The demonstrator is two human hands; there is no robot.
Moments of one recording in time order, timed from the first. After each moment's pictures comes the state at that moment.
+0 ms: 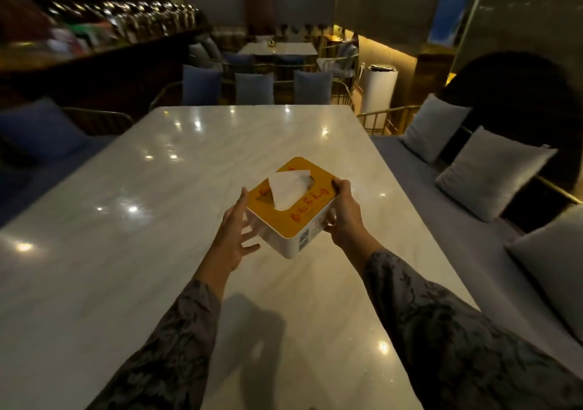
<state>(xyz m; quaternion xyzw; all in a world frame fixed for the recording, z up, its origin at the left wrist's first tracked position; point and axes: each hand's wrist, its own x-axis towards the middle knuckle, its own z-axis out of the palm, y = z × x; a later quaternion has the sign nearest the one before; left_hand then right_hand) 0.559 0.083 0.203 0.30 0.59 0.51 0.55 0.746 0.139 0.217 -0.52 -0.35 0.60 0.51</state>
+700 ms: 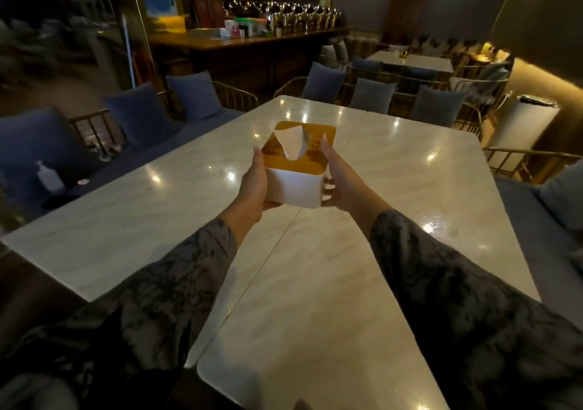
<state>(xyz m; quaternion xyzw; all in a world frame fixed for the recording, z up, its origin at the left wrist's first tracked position) 0.461 0.022 0.252 0.14 0.62 0.65 0.42 0.587 0.116 0.270 -0.42 -0.55 0.68 0.25</state>
